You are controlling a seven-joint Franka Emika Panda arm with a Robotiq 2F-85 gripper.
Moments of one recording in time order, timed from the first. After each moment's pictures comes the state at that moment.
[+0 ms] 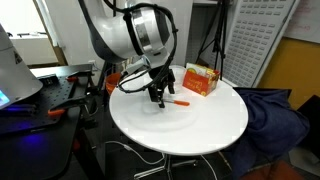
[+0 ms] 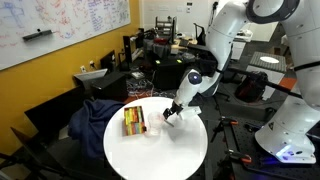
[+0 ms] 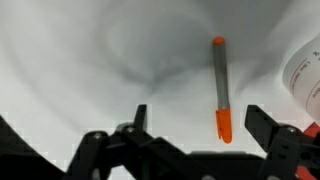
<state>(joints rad) -0.52 0.63 0.14 -2.24 -1.74 3.02 2.13</state>
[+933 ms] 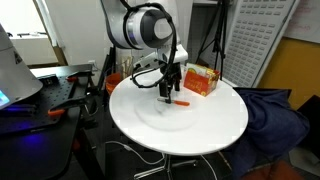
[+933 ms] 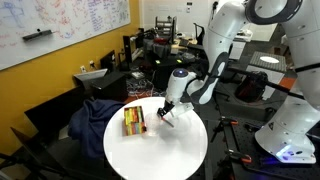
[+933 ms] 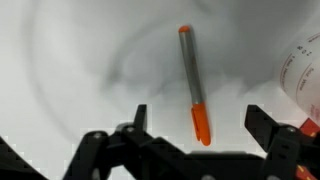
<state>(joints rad) -0.42 0.63 0.12 -2.24 -0.90 2.99 1.36</state>
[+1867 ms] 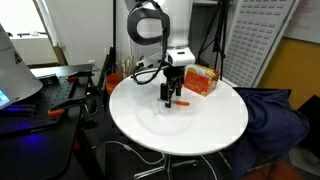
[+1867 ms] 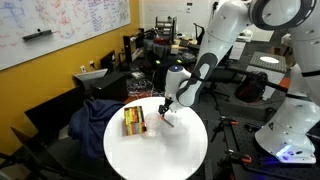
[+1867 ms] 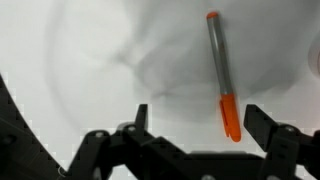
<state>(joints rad) -0.09 0.61 -0.14 -2.27 -0.04 2.94 0.69</state>
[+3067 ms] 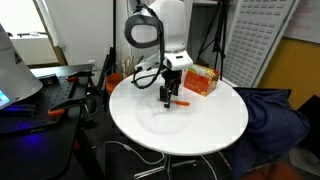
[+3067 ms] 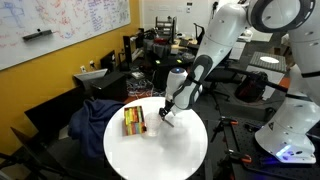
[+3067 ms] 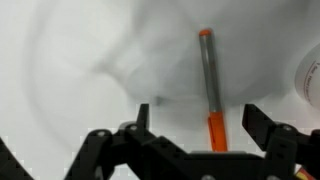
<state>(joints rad) -0.07 0.64 -0.12 -2.27 0.20 2.98 0.43</state>
